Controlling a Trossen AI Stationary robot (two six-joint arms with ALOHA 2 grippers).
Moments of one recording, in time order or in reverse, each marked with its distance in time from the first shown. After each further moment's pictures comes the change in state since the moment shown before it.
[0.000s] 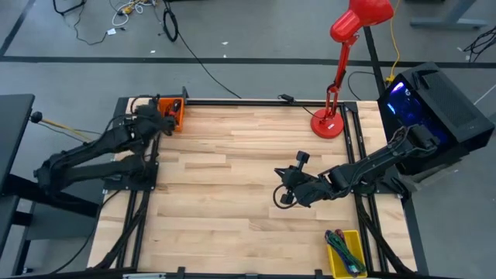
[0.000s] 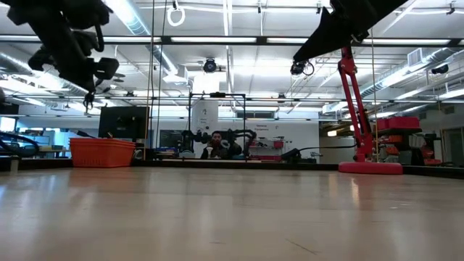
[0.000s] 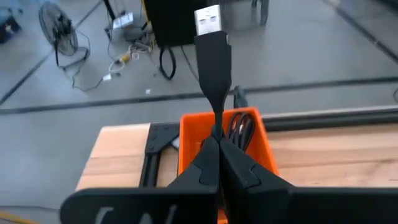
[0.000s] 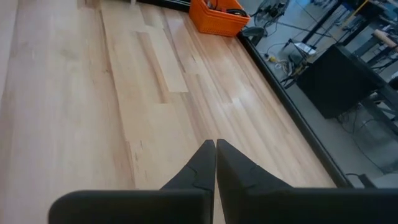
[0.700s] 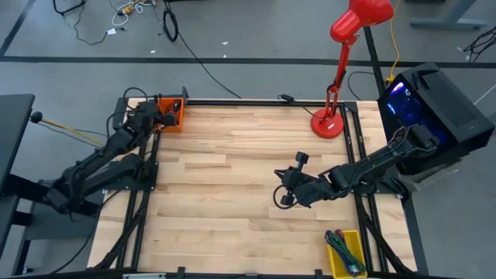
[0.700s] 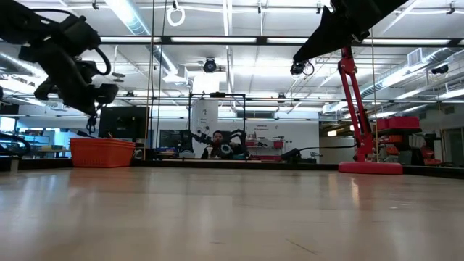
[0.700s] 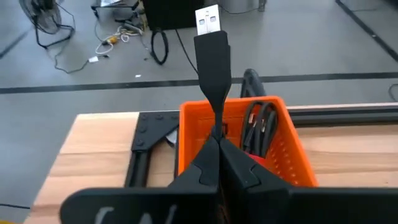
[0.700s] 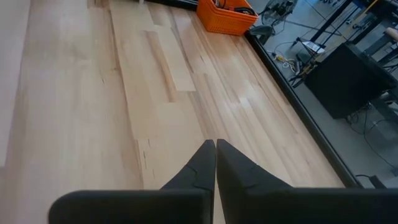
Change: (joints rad) left arm 0.482 0.000 -0.233 0.480 0.416 0.359; right arm 0.000 0.000 0.000 0.001 -0.034 0.003
